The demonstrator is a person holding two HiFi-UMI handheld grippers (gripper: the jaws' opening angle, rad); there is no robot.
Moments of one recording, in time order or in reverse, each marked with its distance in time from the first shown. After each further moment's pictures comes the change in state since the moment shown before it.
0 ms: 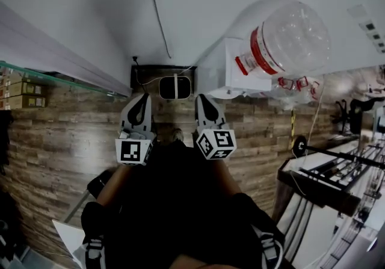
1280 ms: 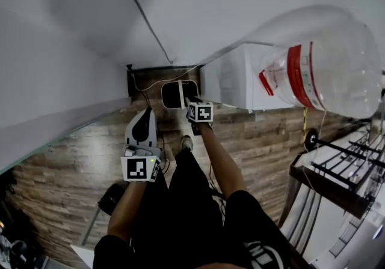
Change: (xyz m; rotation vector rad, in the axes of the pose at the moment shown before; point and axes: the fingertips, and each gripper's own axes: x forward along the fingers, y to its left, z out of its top) left arm 0.124 0.078 -0.147 -0.110 0.114 -0.002; right arm 0.258 -0.162 -0.363 0.140 0.728 -0.139
